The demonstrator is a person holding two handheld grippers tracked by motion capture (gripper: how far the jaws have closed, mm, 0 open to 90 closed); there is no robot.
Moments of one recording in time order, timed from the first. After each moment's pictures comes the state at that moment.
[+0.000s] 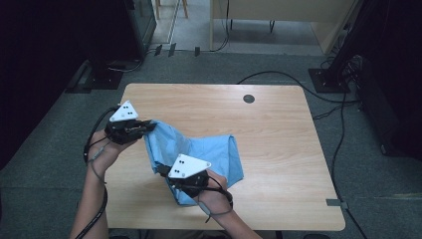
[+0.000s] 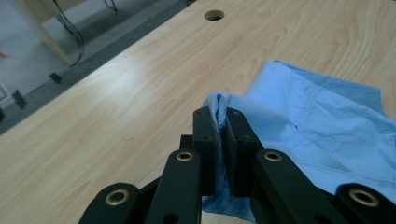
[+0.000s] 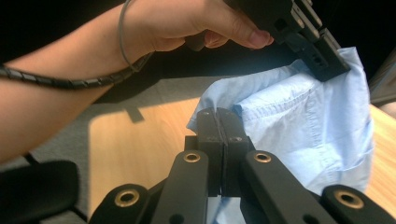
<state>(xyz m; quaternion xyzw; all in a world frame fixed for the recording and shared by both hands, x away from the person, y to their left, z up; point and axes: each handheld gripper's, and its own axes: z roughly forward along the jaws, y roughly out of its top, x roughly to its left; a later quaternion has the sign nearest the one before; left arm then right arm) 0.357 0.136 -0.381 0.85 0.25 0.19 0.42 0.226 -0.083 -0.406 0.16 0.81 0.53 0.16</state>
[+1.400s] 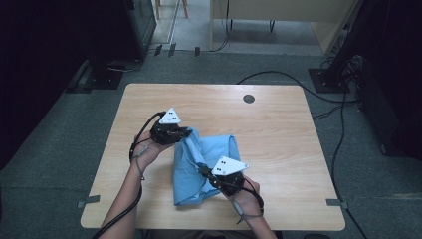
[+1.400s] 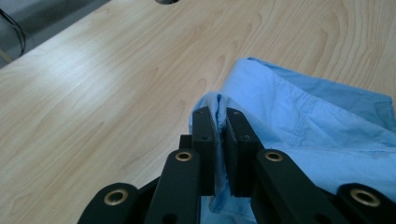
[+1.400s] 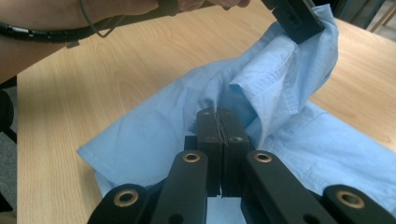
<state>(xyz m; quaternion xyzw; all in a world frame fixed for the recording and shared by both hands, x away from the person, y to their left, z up) 0.389 0.052 -0.439 0.88 0.22 0.14 0.40 0.241 -0.165 -0.467 0.26 0.82 0.49 0.16</state>
